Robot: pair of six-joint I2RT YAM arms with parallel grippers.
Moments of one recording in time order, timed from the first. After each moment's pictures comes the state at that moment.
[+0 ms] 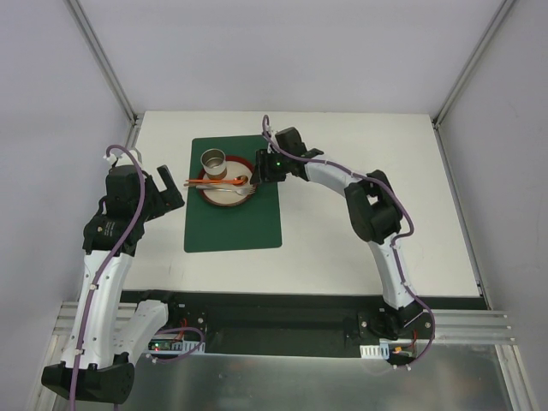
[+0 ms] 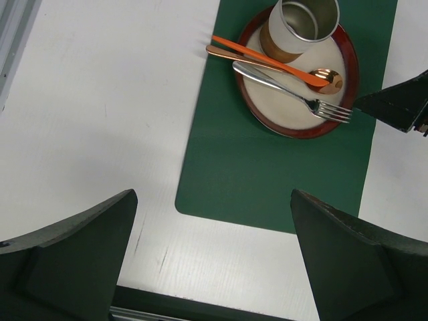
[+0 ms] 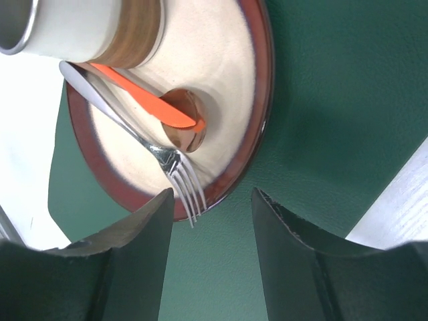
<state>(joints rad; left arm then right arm) -0.05 0.82 1.04 -0.87 -0.11 -0.39 0.62 2.28 1.78 -0.26 -0.39 0.40</state>
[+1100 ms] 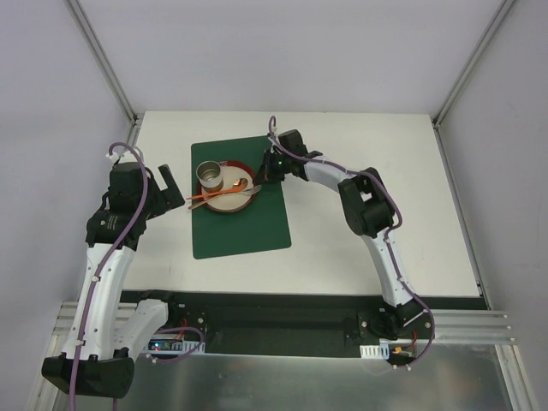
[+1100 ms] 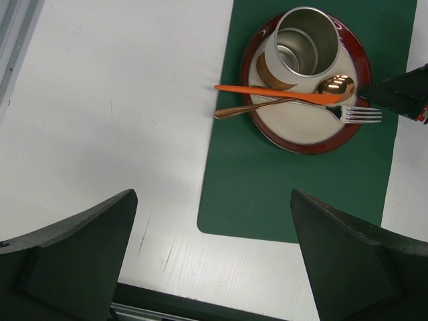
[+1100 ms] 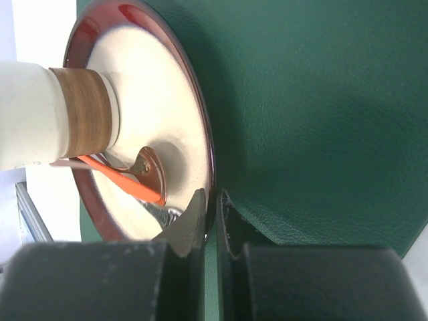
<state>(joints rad) -0.05 0.86 1.04 -0.87 -0.14 -0.38 0.57 2.42 1.86 -0.19 -0.48 0.56</state>
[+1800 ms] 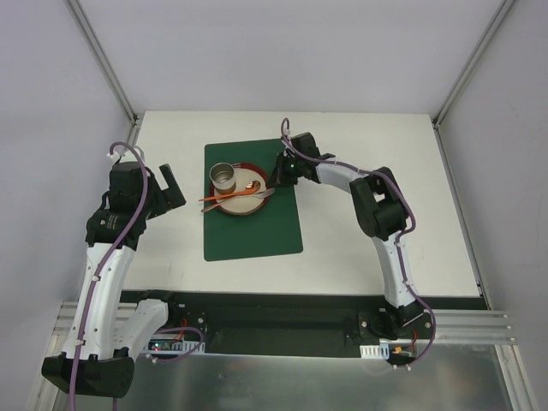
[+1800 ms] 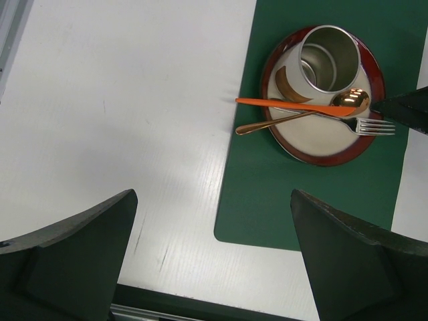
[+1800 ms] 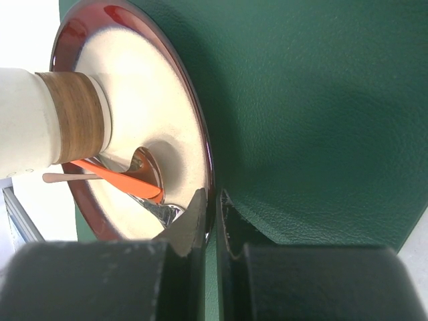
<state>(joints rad) -0.05 0.86 1.04 -0.87 -0.11 -0.39 0.53 2.28 1.66 -0.17 -0.44 0.55</state>
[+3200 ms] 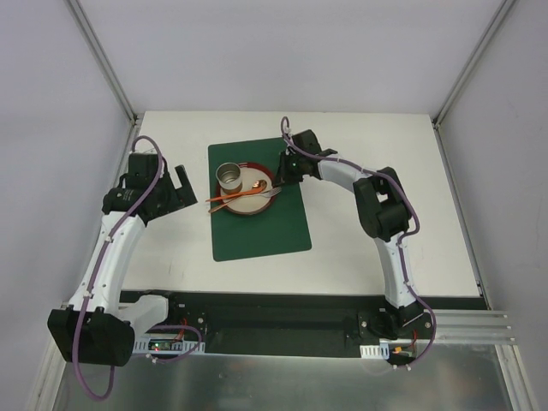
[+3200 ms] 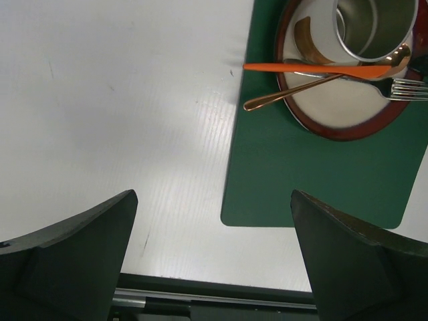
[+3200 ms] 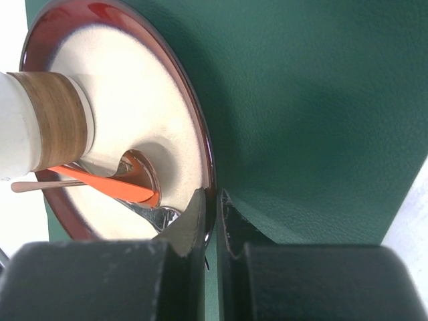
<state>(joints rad) -0.05 1.05 1.04 -0.87 0.00 -0.41 0.52 2.26 1.69 -0.29 -0.35 0.44</state>
